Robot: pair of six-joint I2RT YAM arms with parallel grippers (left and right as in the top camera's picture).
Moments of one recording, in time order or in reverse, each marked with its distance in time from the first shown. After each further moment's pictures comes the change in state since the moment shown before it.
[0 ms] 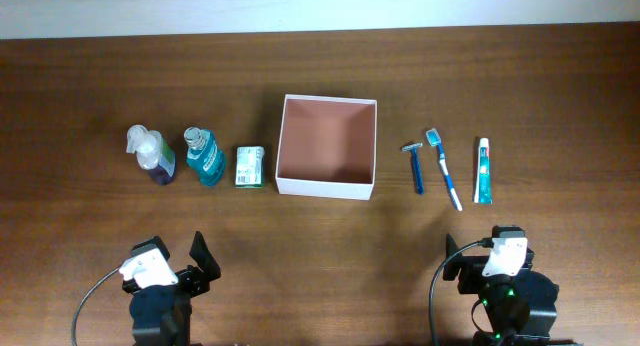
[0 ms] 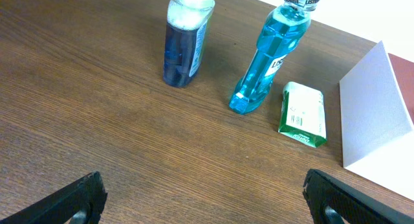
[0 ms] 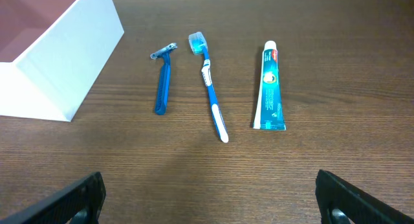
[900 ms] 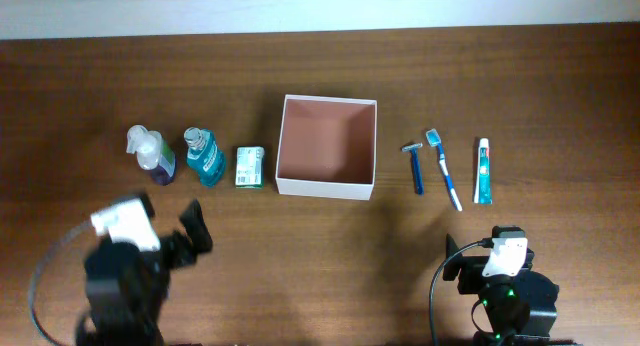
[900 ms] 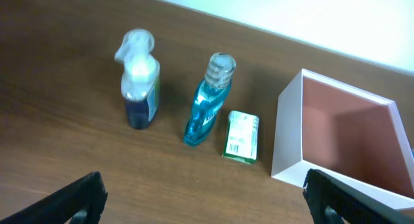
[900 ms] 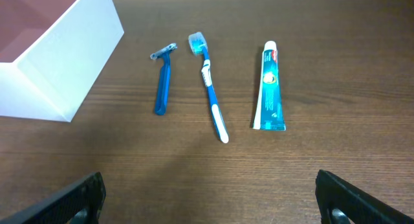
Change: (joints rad) left arm 0.000 0.611 0.642 -0.145 0.135 0.076; right arm 0.000 -0.001 0.000 0.000 0.000 -0.001
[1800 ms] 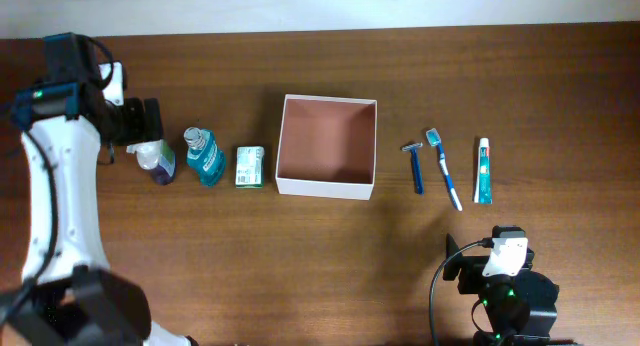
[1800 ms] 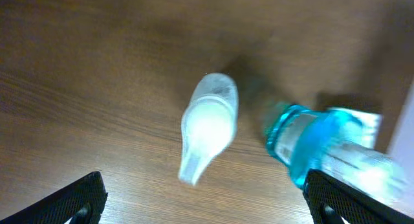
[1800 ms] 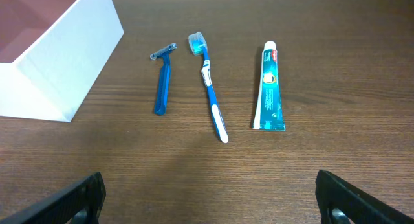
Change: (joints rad) left arm 0.185 1.125 0.912 -0.423 -0.035 0.298; right arm -0.001 -0.001 0.000 0.000 0.000 0.001
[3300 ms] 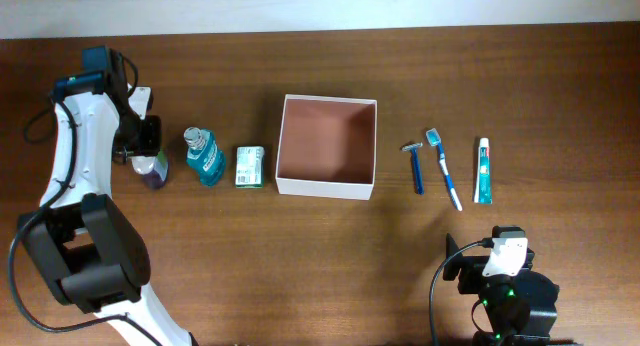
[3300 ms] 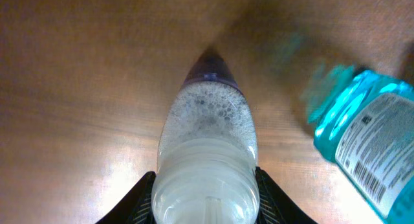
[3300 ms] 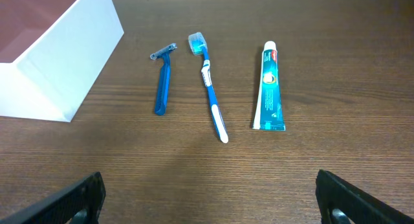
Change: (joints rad) left arm -0.001 0.246 0.030 -0.036 -0.047 0.121; right arm 0.000 0.000 0.000 0.000 0.000 0.000
